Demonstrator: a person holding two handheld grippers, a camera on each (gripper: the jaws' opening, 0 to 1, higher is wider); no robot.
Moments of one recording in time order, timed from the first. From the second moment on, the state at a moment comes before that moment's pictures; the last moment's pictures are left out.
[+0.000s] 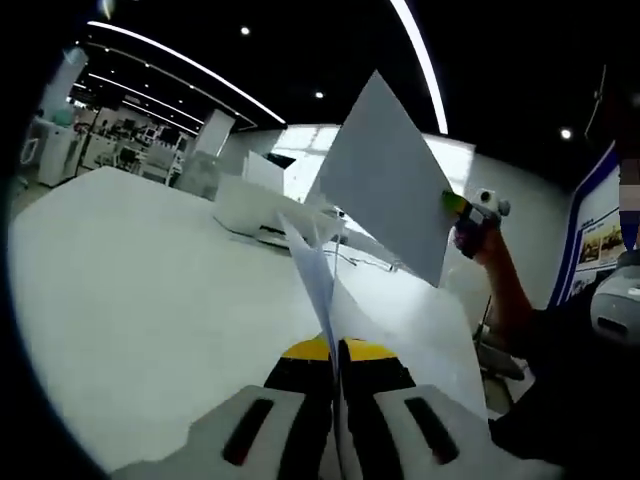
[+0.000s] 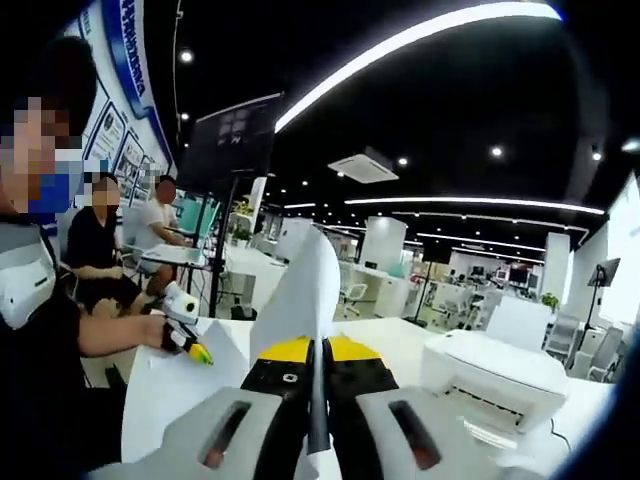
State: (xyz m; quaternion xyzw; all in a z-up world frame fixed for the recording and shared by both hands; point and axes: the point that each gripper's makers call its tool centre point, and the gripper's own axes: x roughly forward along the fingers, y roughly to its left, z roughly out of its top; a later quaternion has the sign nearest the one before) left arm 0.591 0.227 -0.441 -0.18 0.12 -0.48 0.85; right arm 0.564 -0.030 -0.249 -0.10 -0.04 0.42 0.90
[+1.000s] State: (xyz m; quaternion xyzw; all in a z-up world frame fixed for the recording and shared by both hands) left arm 0.590 0.233 -0.433 -0.22 0.11 -0.49 0.84; right arm 0.541 -0.024 -0.357 0.00 0.13 0.52 0.85
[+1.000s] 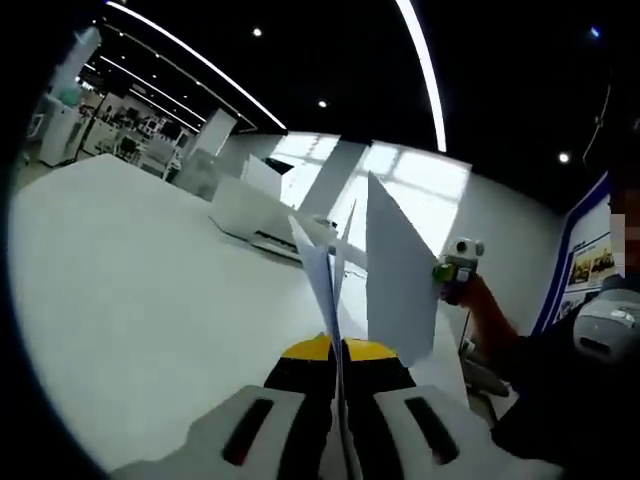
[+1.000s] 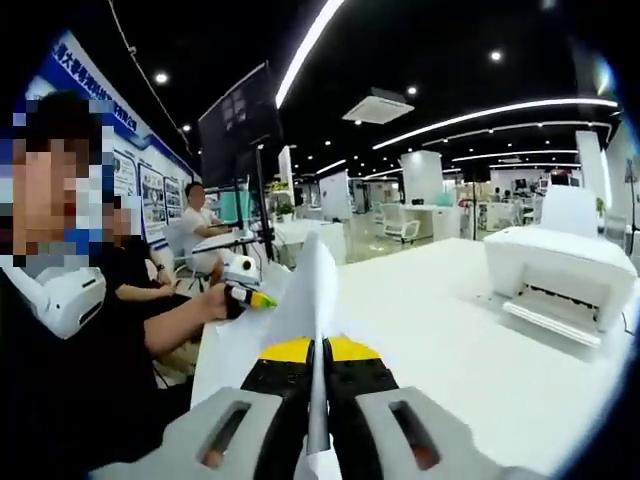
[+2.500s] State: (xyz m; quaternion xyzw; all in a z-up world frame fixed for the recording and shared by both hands) left arm 0.587 0.234 -0.426 -0.23 0.09 -0.50 0.83; right arm 0.565 0.053 -0.436 0.05 0.18 0.52 0.83
